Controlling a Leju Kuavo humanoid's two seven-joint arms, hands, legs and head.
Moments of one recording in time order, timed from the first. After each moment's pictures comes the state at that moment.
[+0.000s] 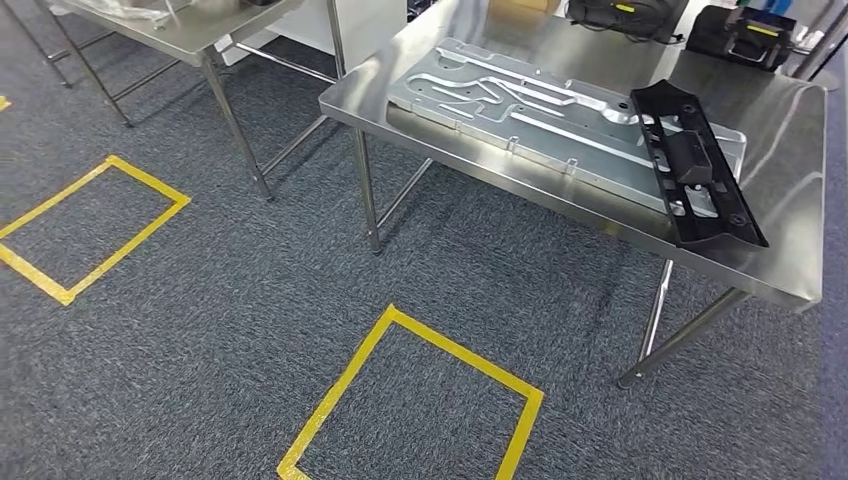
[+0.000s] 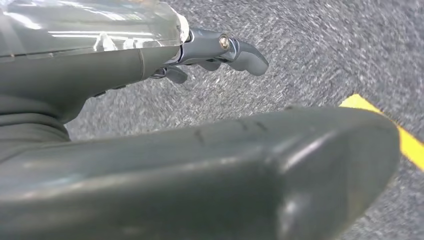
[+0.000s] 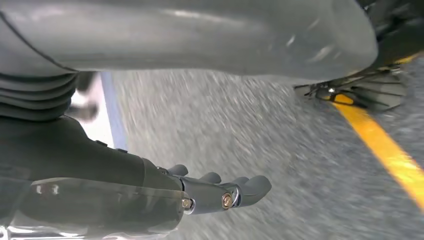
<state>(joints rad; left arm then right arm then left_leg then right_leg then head) -0.09 0.06 -1.27 -0.11 1.49 0.17 -0.42 -0.04 0.04 -0.88 -0.21 1.30 0.03 -0.09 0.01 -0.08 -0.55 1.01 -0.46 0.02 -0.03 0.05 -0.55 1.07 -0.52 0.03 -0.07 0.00</state>
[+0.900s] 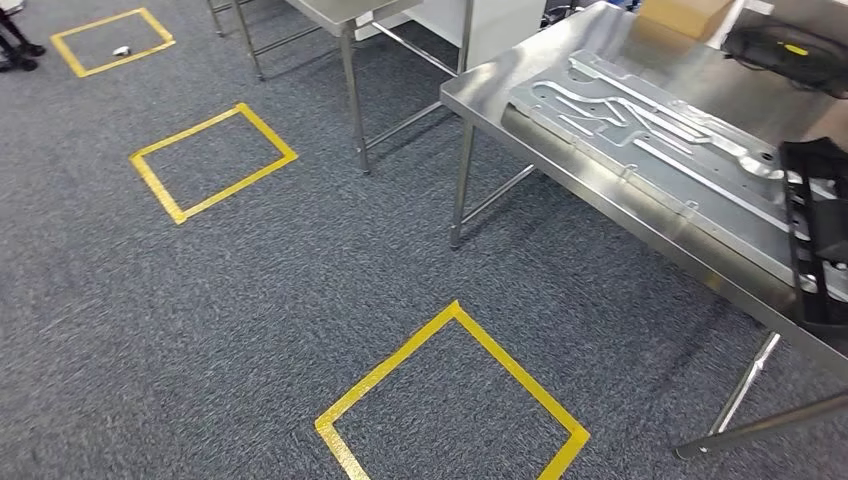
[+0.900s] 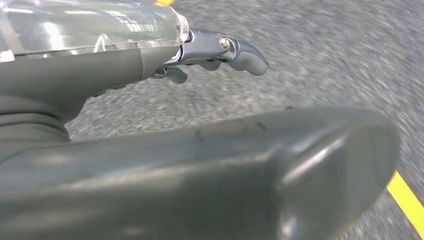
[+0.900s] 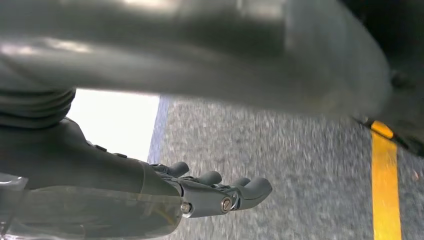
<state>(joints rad) -0.12 0.11 -1.29 -0.11 1.45 0.17 -0.43 -0.06 0.10 -0.68 -0.20 1.43 0.05 0.05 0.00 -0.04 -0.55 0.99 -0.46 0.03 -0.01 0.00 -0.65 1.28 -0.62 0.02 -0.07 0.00</state>
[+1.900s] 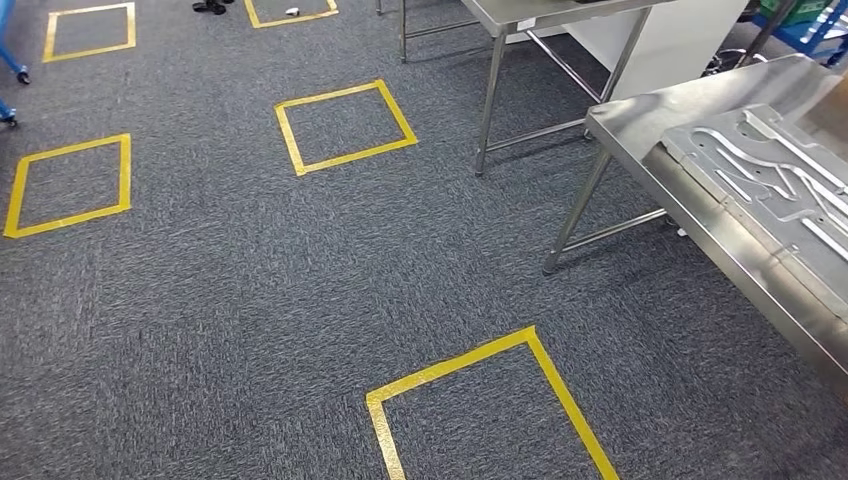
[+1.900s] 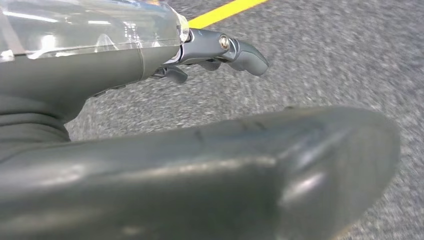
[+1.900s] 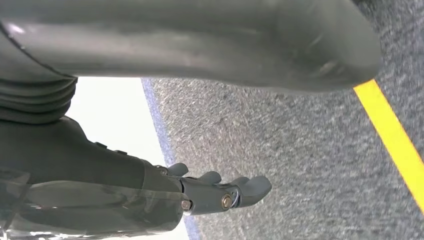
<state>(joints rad) -0.13 0.14 -1.36 -0.11 1.47 0.19 -0.37 -0.07 0.09 -0.98 -0.20 1.06 -0.31 0.11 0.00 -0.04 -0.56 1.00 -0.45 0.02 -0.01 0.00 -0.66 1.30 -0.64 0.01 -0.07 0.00</state>
